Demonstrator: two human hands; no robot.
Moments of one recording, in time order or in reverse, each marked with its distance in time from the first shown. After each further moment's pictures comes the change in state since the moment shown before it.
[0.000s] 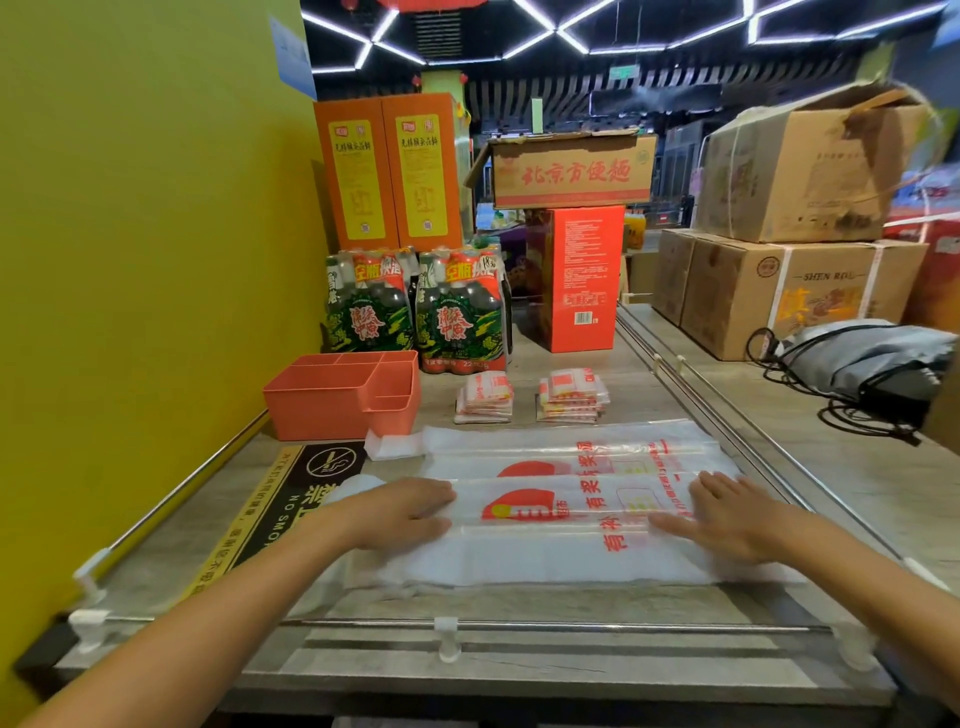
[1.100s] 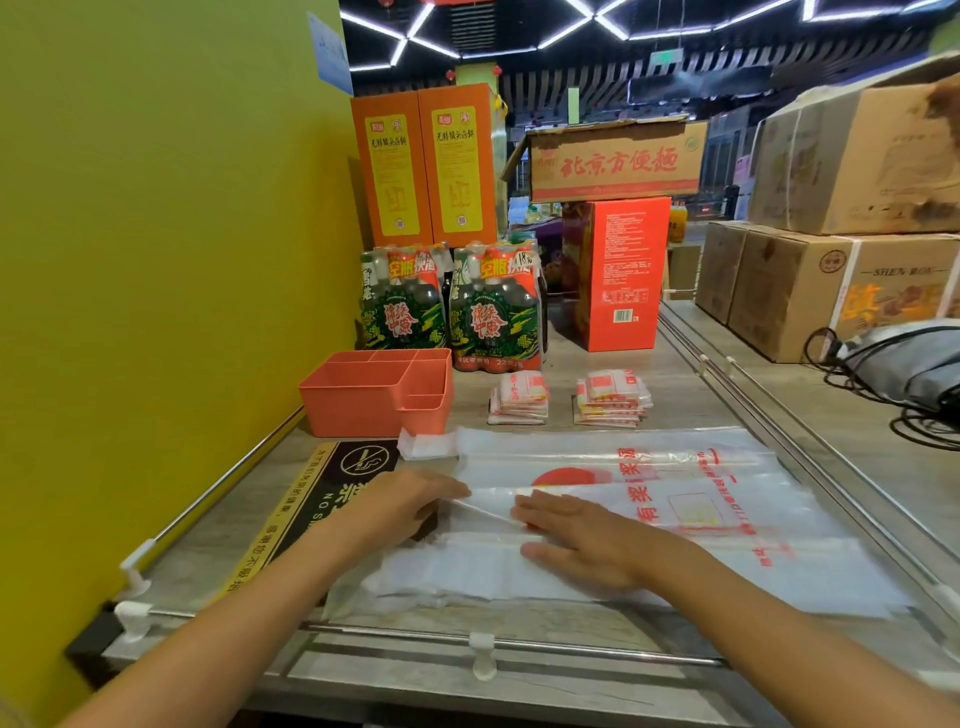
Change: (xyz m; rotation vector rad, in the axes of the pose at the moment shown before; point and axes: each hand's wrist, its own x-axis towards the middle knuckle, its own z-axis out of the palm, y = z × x) left_hand -0.010 -0.041 0.010 0.038 0.422 0.153; right_hand 0.037 -0.157 0.010 0.224 0.055 -0.635
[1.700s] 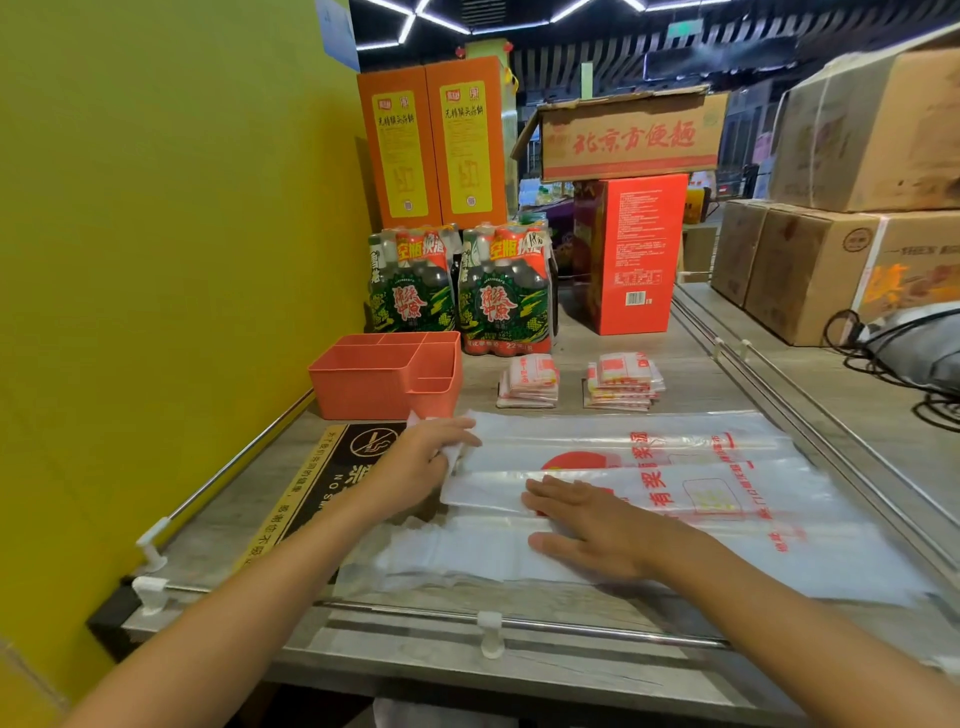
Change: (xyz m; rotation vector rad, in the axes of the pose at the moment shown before) left_hand 0.021 0.005 -0.002 -0.379 0.148 -0.185; right_hand -0.006 -0.009 0.001 -0.035 -0.040 0.020
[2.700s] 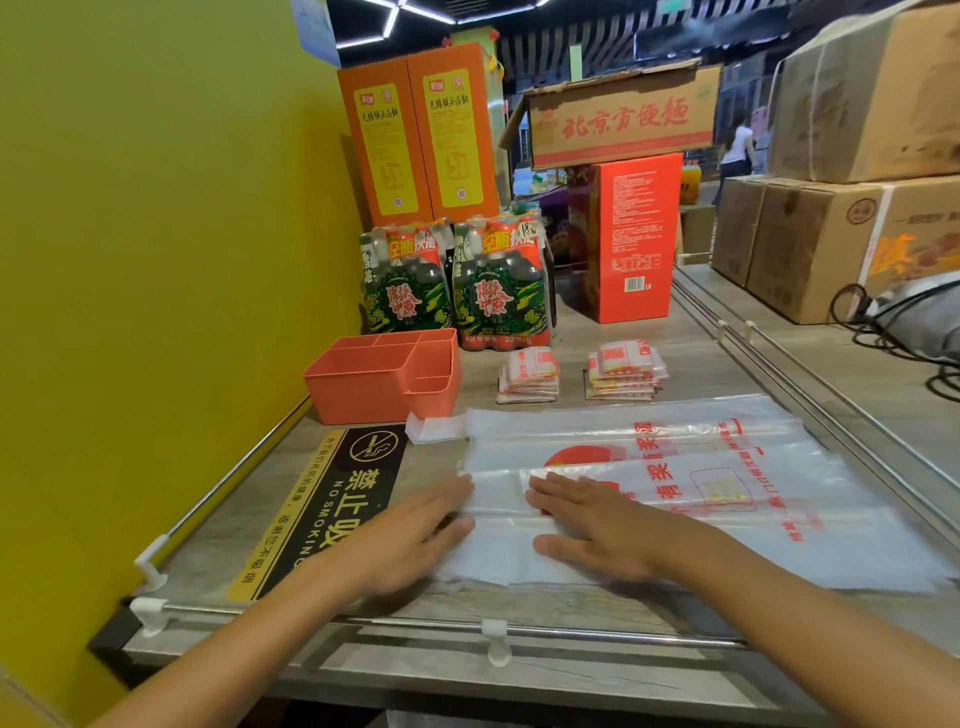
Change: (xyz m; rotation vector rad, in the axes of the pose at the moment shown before) left_hand -0.060 0.023 0.006 0.259 -0.336 -0.078; right_hand 0.002 0.002 0.004 0.012 -0.011 -0.003
